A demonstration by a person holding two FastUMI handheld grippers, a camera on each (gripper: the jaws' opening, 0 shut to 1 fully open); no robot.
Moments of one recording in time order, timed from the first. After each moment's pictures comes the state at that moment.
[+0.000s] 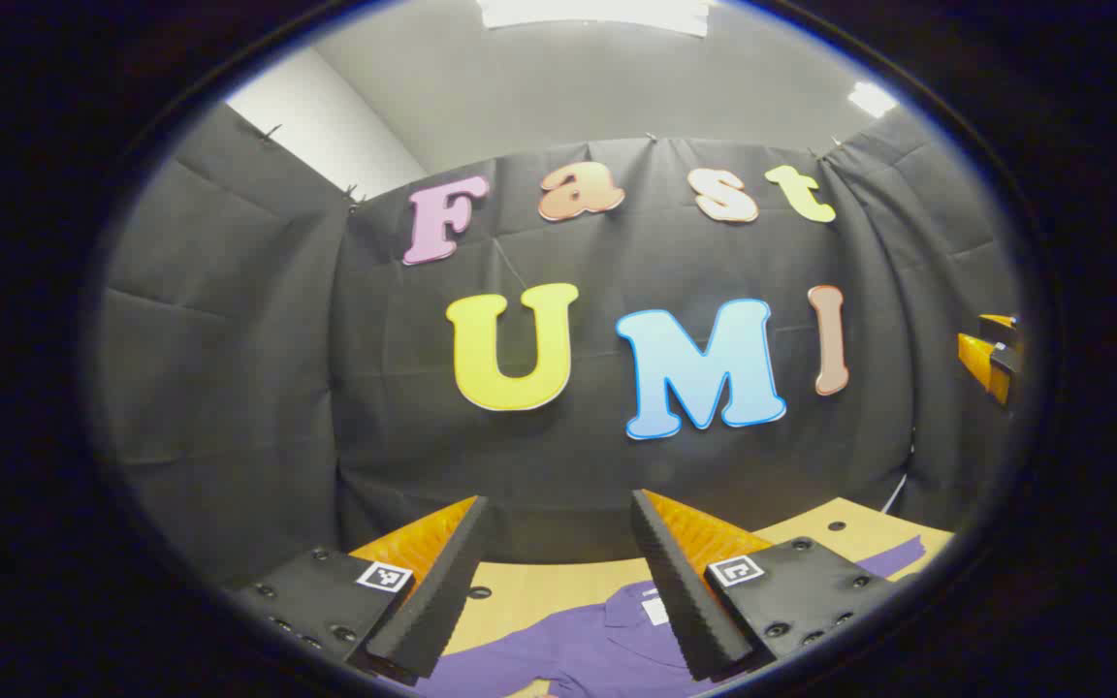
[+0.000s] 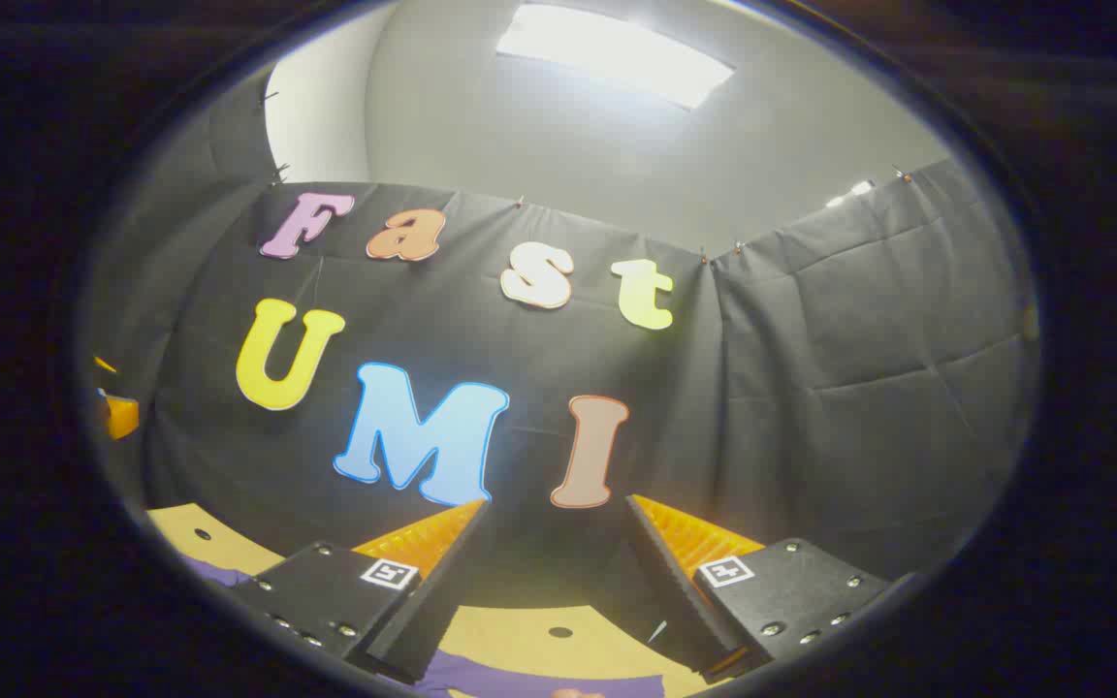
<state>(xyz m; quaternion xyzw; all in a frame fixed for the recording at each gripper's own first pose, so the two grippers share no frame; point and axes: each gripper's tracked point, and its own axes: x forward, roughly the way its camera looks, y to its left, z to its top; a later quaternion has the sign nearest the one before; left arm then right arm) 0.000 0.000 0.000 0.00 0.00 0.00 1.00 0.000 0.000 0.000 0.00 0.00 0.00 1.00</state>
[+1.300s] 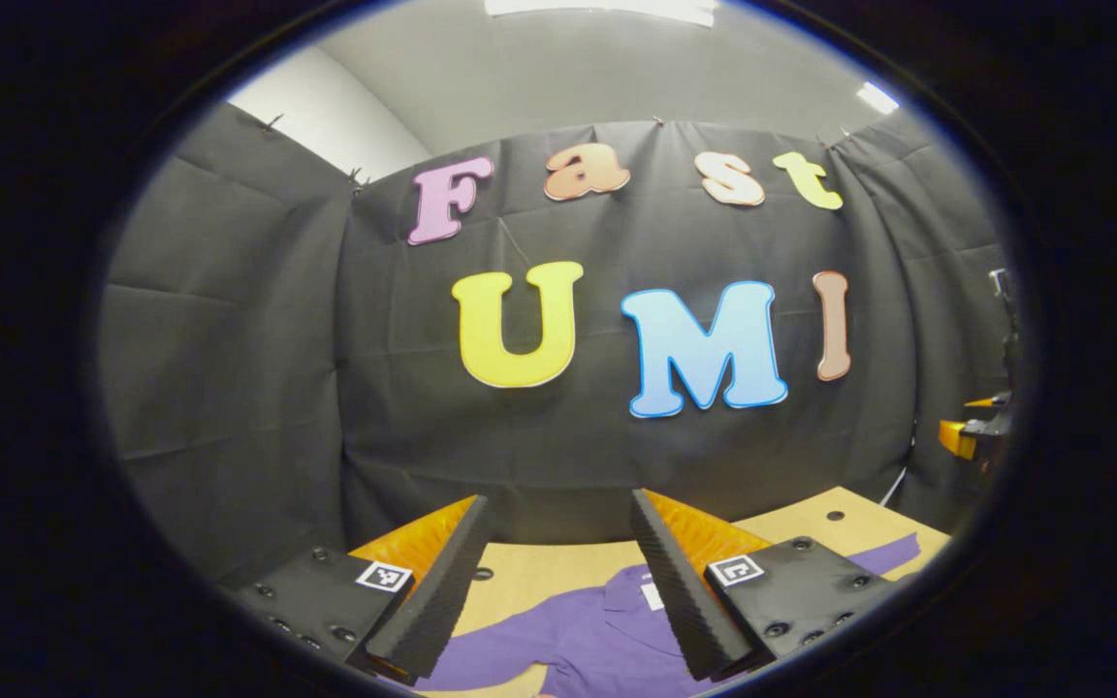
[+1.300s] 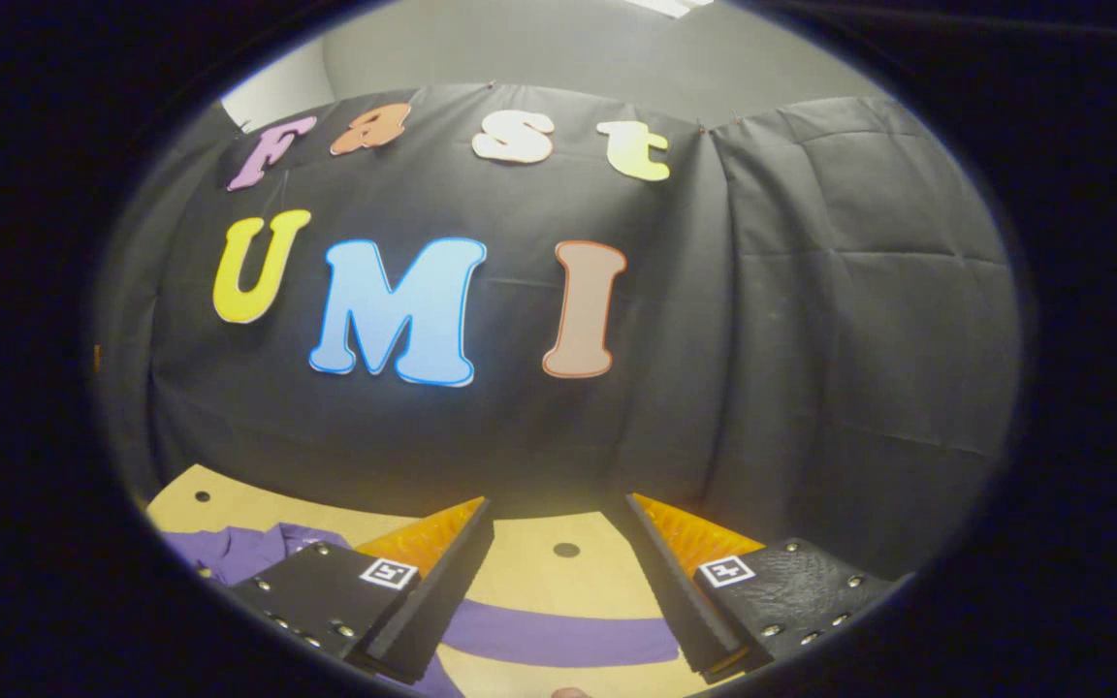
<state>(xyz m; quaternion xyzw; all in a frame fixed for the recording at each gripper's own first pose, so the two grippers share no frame) -0.015 0.006 -0.016 -0.02 0.04 0.03 1.00 0.034 -0.041 -0.160 0.04 0.20 0.01 0.98</state>
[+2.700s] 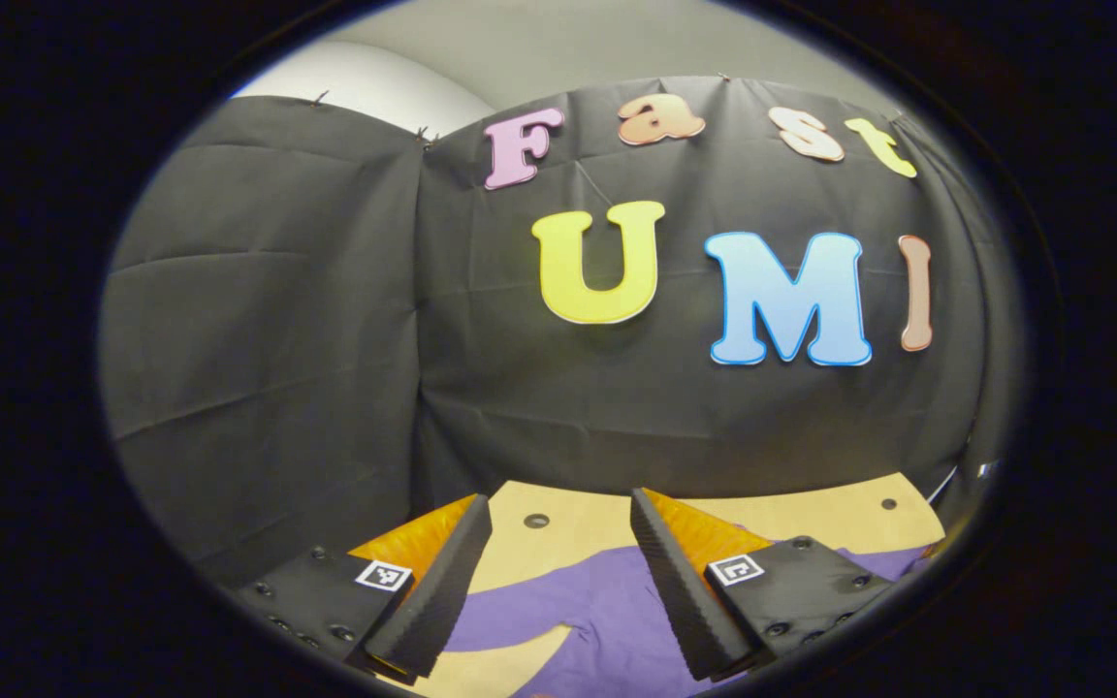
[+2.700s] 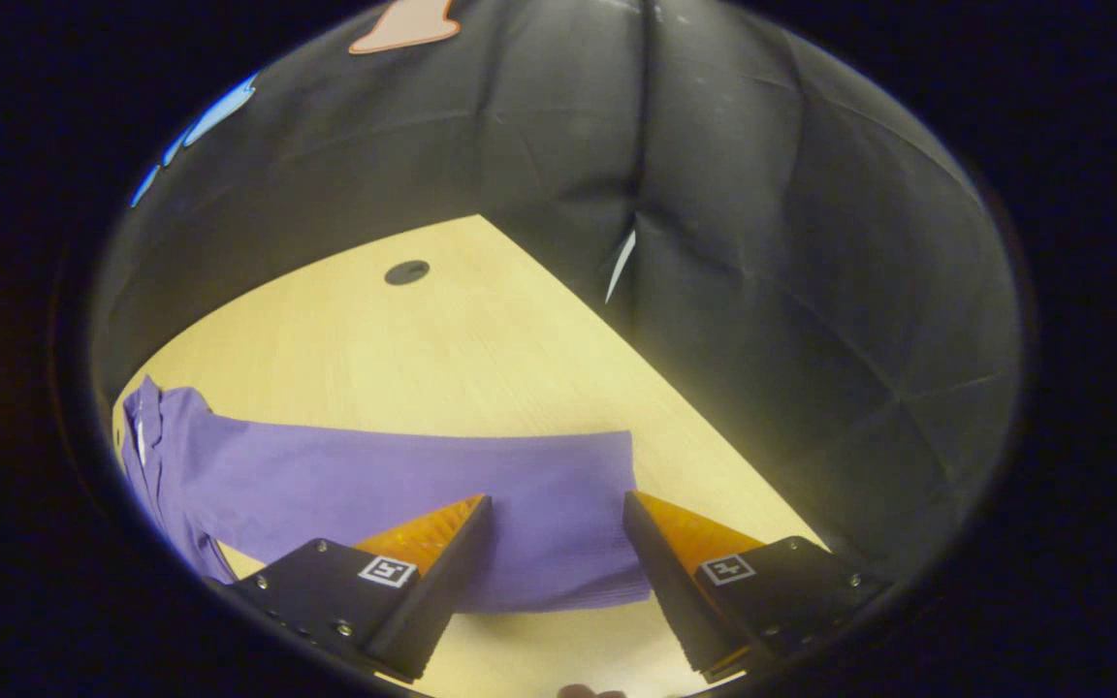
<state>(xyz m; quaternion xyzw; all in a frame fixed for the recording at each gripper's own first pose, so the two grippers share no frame) -0.024 0.029 -0.076 -0.04 0.12 0.16 0.98 -0.011 -0.138 -0.550 0.08 0.57 -0.07 0.82</state>
